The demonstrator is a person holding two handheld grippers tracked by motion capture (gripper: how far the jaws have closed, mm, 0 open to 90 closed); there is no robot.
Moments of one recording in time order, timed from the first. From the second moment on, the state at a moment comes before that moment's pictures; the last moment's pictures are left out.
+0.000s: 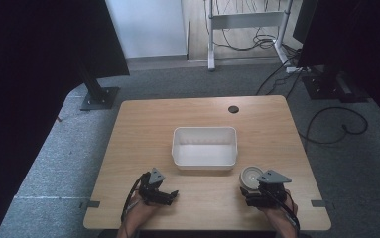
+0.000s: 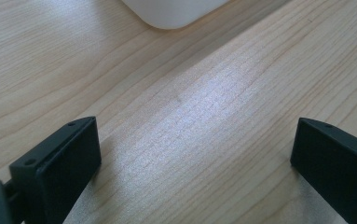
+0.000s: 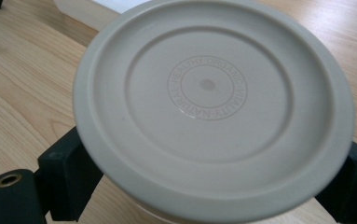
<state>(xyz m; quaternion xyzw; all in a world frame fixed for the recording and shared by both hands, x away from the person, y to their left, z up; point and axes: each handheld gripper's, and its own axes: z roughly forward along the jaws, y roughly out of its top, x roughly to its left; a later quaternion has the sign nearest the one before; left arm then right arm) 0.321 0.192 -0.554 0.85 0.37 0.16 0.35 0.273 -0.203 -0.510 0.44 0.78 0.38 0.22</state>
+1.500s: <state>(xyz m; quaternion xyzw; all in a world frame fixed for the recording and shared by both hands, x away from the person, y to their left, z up) 0.320 0.192 -0.554 0.85 0.37 0.16 0.35 0.308 -0.139 -0.494 0.40 0.79 0.41 0.20</state>
